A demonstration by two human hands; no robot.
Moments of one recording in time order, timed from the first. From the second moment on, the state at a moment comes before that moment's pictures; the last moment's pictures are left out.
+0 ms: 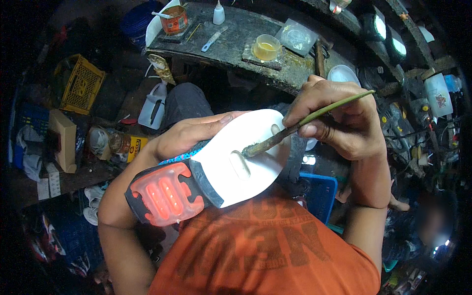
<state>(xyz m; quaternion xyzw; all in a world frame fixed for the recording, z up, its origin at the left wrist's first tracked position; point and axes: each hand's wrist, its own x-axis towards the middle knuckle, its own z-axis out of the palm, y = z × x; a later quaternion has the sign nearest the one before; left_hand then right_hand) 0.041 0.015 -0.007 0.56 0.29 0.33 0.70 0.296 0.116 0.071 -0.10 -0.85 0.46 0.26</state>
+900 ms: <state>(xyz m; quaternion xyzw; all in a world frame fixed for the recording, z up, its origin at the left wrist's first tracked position) 0.015 -0.021 -0.036 0.32 0.37 0.37 0.79 0.316 0.105 0.063 -0.12 -0.85 0.39 0.33</state>
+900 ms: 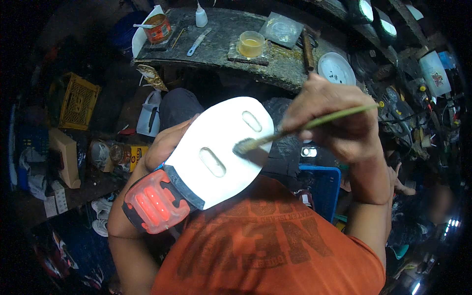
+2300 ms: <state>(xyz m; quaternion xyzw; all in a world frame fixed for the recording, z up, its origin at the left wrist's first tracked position) 0.052 0.025 -0.024 0.48 0.31 0.42 0.70 0.308 0.052 0.024 -0.35 -0.68 0.37 0.53</state>
